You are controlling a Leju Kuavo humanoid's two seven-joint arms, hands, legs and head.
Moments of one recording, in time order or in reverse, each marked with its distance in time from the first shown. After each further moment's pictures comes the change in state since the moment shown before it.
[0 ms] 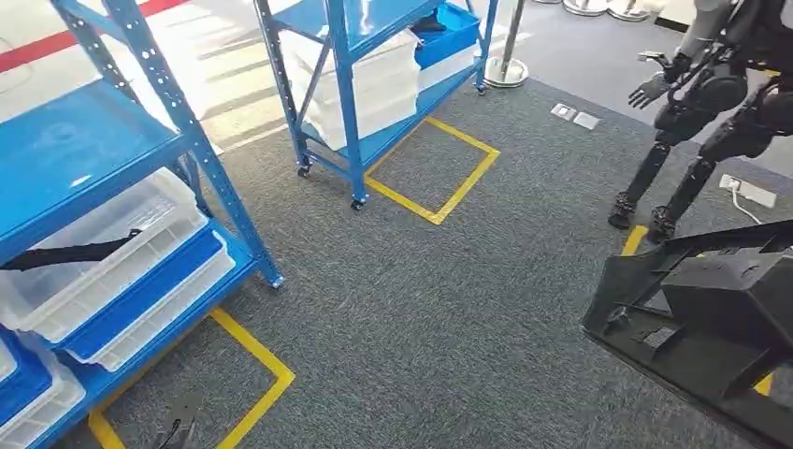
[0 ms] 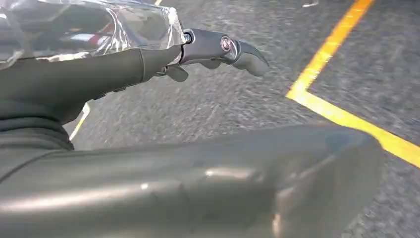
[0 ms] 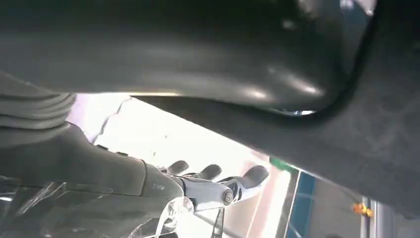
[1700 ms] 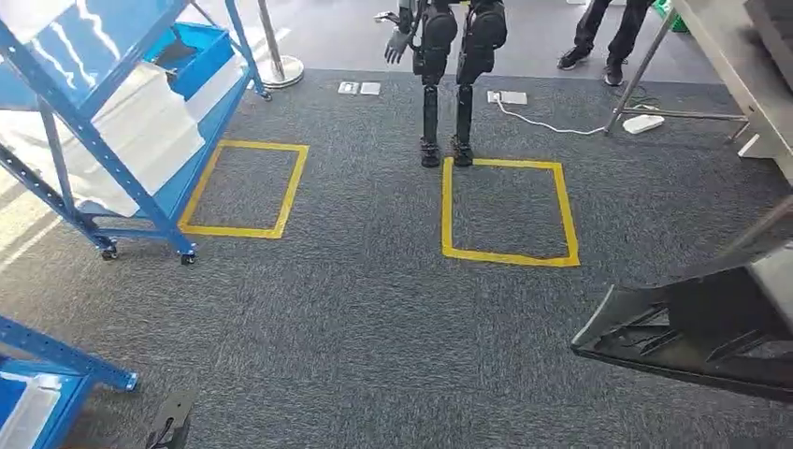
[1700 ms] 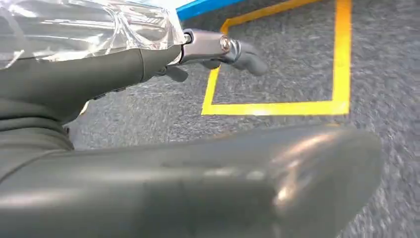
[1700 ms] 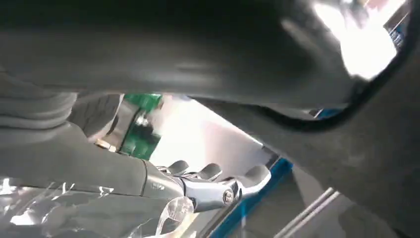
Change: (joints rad) left arm -0.014 0.007 0.024 0.000 0.009 0.003 0.010; right arm 0.055 -0.030 -0.048 -0.001 0.404 -0.053 -0.006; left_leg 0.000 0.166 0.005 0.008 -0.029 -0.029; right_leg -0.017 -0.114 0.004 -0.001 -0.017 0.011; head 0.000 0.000
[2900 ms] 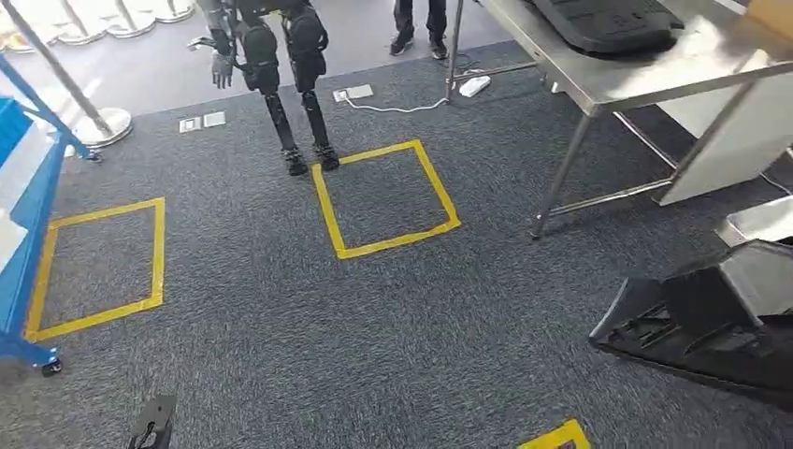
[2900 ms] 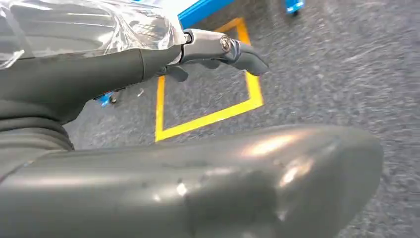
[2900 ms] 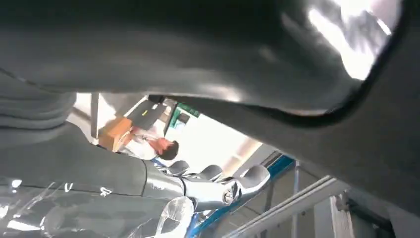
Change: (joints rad) left arm 0.007 0.021 0.050 0.000 0.021 0.029 -0.013; right arm 0.022 0.065 0.076 -0.002 -0.034 0.021 0.018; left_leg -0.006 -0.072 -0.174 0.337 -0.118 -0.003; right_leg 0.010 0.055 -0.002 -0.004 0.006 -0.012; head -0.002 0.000
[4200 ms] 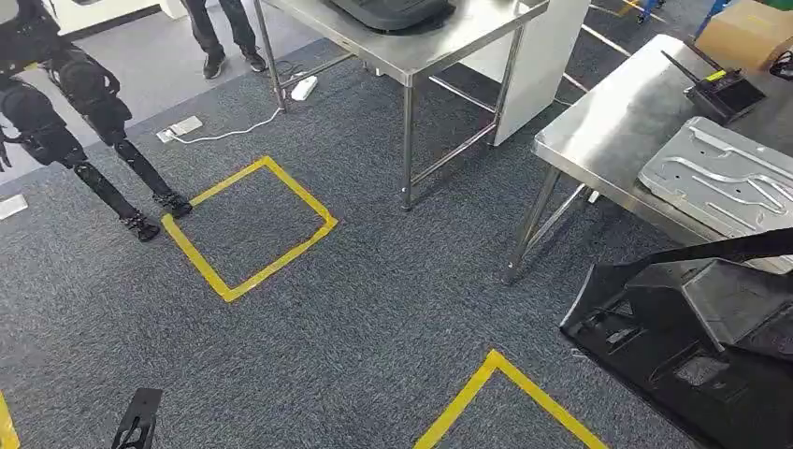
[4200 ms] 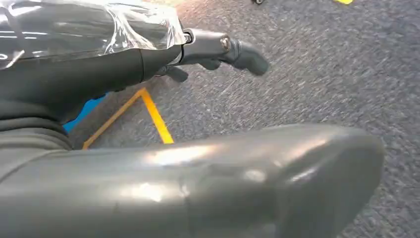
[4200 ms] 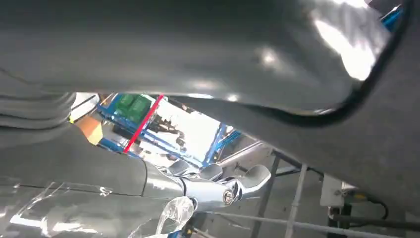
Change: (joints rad) left arm -0.009 0.044 0.002 0.000 -0.032 0.033 -0.051; right arm 0.019 0.110 0.074 0.002 0.034 -0.017 -0.145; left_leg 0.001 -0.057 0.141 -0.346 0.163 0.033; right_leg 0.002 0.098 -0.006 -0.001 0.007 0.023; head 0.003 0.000
